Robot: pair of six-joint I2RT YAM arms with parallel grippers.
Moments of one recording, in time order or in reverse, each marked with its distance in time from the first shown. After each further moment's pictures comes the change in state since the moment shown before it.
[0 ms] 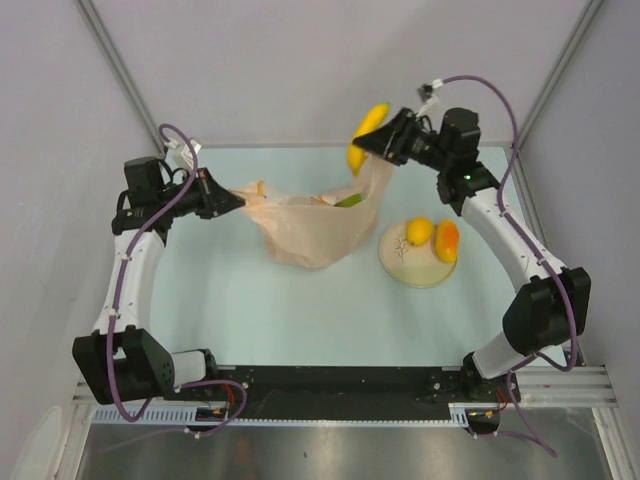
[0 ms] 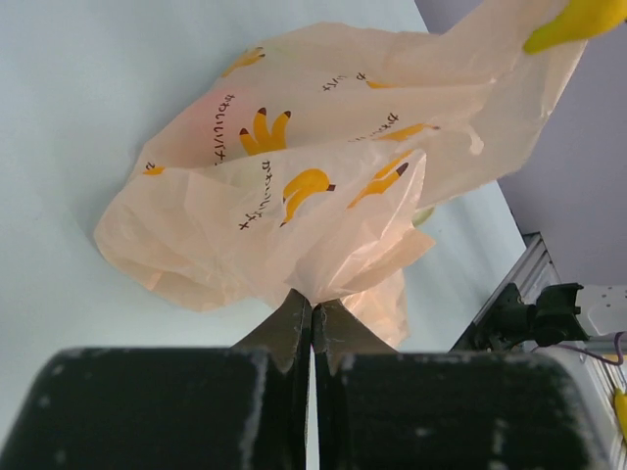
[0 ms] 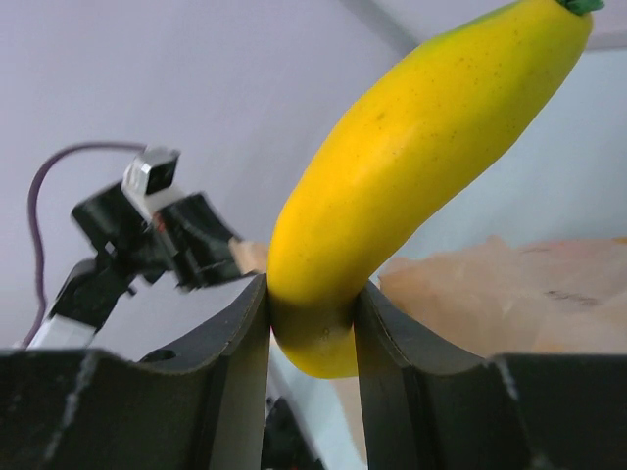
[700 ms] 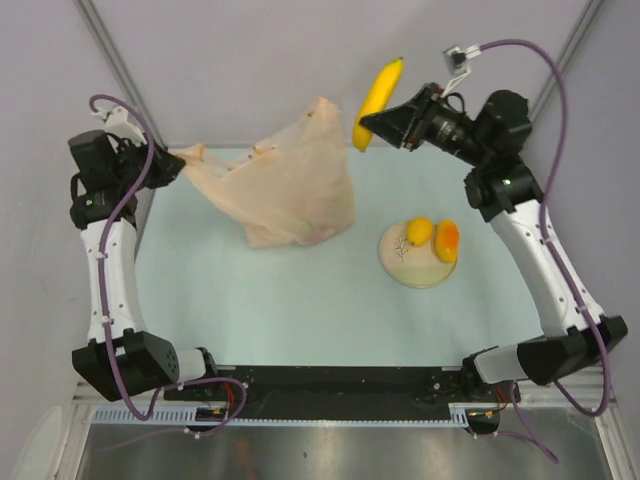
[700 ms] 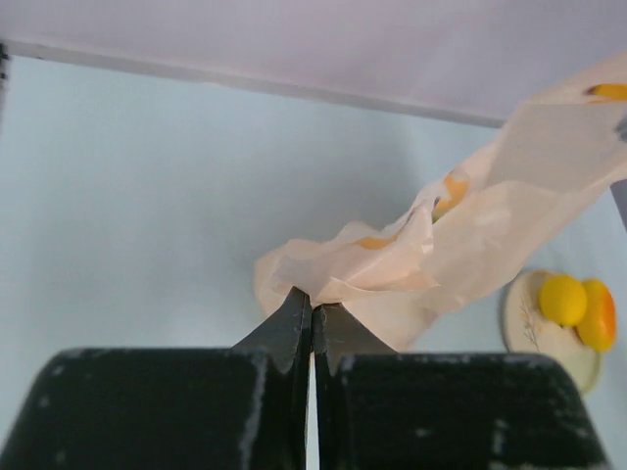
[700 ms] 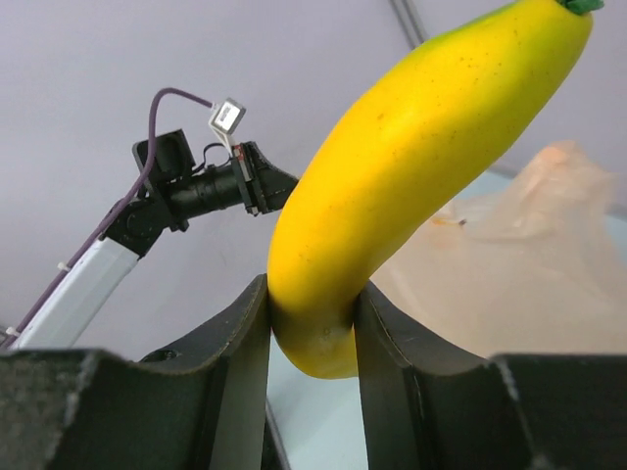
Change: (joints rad) left arm 0.126 0.031 0.262 -0.060 -0.369 0.010; right arm 0.108 -0.134 0.198 -0.115 -0.050 -0.135
